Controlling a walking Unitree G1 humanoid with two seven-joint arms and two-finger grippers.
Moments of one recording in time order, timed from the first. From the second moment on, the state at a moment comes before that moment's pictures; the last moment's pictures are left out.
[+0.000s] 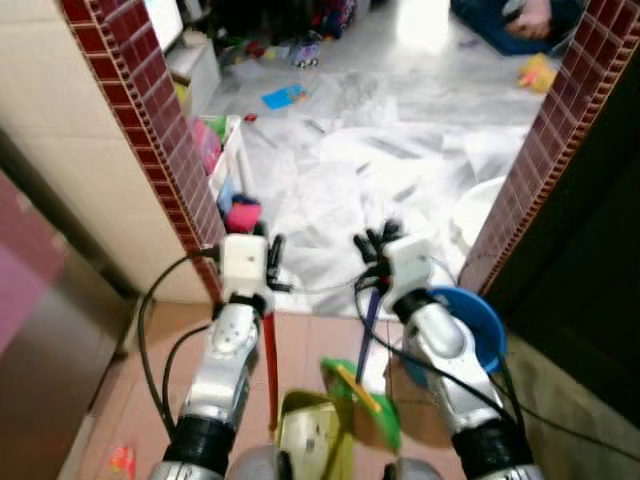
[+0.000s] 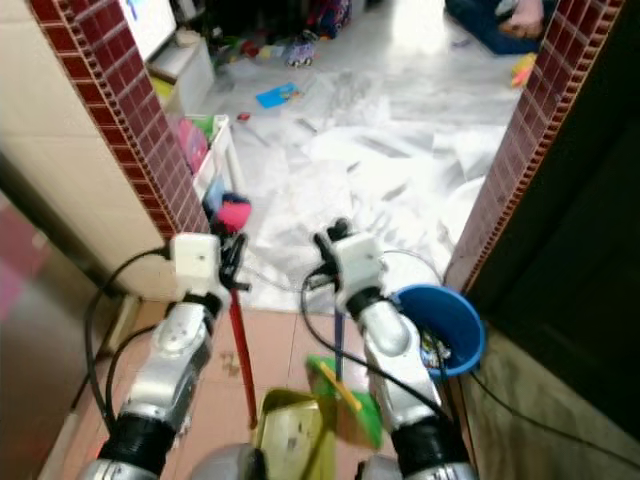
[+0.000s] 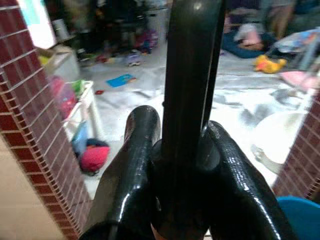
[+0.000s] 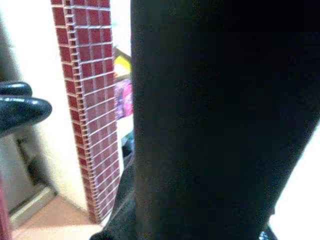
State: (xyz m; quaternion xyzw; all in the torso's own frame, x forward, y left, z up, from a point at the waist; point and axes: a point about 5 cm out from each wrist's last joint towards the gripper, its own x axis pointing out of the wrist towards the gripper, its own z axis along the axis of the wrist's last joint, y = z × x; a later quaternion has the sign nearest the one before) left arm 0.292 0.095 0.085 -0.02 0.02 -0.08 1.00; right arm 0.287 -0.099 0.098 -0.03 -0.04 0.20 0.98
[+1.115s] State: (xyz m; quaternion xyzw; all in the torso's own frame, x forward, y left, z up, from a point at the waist) left arm 0.297 0.092 0.094 -0.03 0.00 -0.08 1.00; right arm 0.291 -0.092 0.101 -0.05 -0.05 0.21 0.98
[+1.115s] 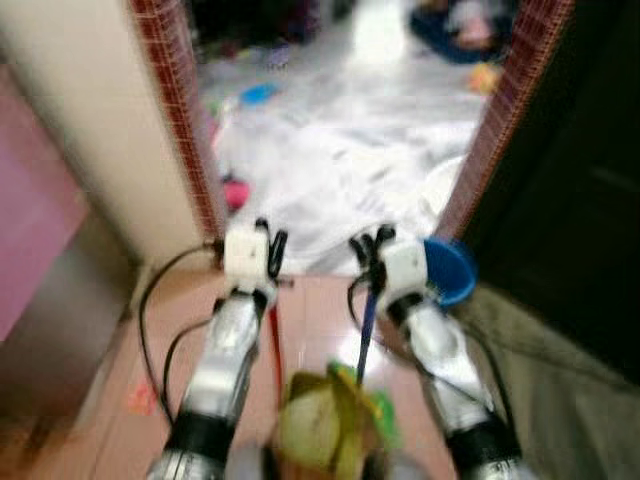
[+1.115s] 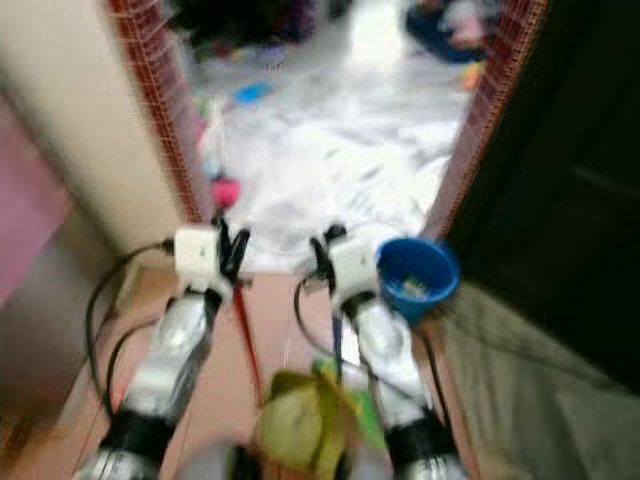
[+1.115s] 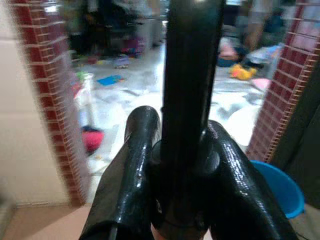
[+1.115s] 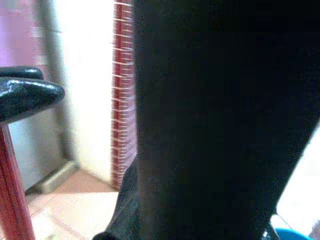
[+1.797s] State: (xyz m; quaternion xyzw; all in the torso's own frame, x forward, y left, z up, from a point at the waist) left arm 0.291 0.107 0.078 -0.04 0.03 -0.05 1.00; right arm 0.288 -0.098 0.089 -0.05 -0.02 0.20 0.98
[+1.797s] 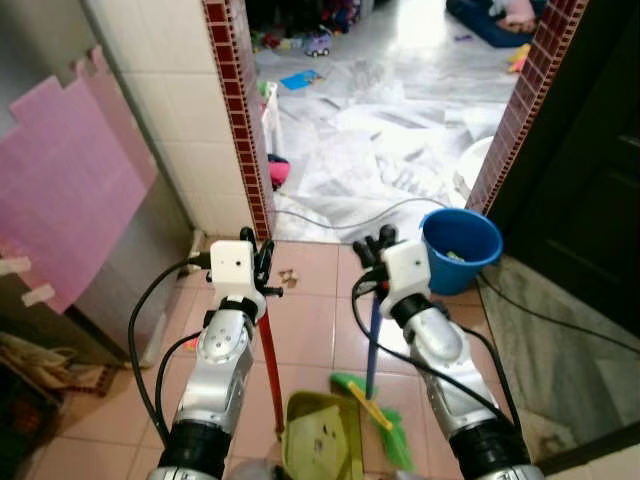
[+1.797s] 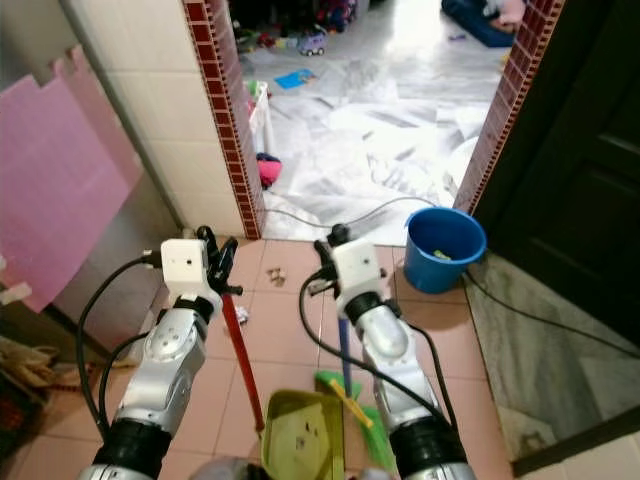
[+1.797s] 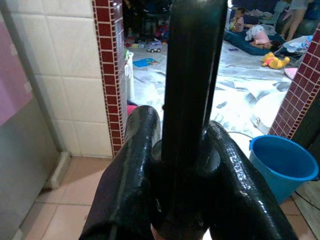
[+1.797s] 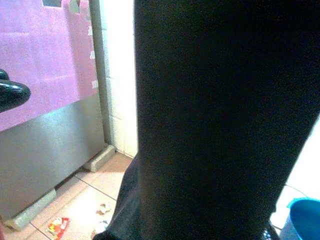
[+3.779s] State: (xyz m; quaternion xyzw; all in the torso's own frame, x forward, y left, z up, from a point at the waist) left arm 0.279 0.124 0.087 0.00 -0.01 -0.03 1.00; right arm 0.287 -0.103 0.108 -0.07 -0.09 0.20 0.97
